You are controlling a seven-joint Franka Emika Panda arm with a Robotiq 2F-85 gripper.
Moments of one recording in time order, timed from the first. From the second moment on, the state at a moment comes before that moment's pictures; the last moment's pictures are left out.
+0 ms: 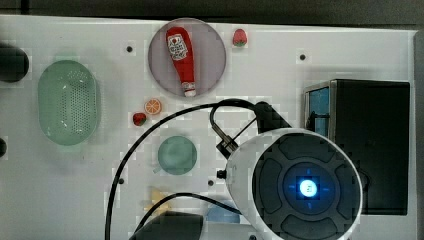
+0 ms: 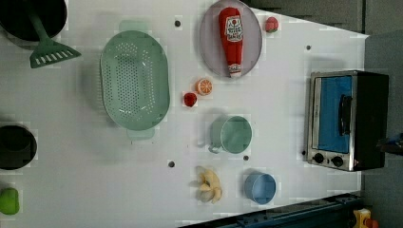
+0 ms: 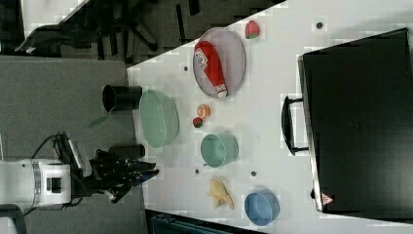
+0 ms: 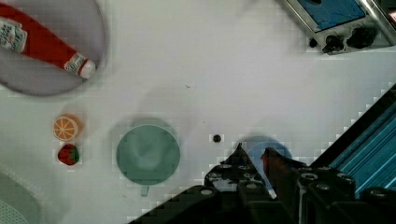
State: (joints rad) arm 0.01 -0.32 -0.08 -2.01 -0.05 0.03 -0.06
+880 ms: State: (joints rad) arm 0.00 -0.28 -0.30 -2.20 -0.10 0.38 -0.66
